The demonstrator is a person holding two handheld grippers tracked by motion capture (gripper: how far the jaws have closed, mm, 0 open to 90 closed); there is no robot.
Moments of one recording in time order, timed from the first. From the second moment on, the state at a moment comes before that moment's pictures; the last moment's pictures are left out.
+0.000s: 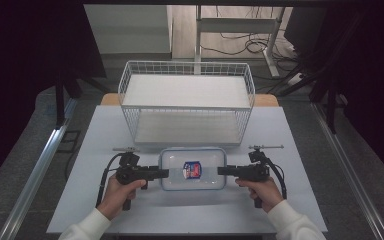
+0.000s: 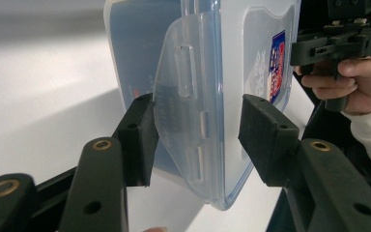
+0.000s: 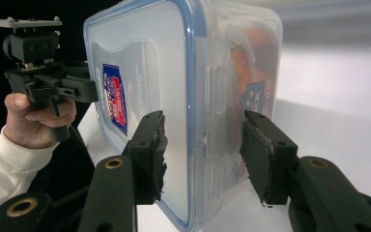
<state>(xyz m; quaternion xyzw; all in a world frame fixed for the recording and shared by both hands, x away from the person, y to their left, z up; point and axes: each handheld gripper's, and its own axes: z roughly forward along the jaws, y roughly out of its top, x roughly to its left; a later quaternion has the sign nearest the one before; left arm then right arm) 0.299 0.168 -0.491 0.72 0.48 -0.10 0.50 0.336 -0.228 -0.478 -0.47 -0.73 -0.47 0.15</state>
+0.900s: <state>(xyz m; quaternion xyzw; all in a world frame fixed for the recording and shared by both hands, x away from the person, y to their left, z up) 0.391 0.195 -0.509 0.70 0.47 -0.10 0.53 0.416 -0.197 -0.484 -0.47 -0.72 -0.49 0.10</state>
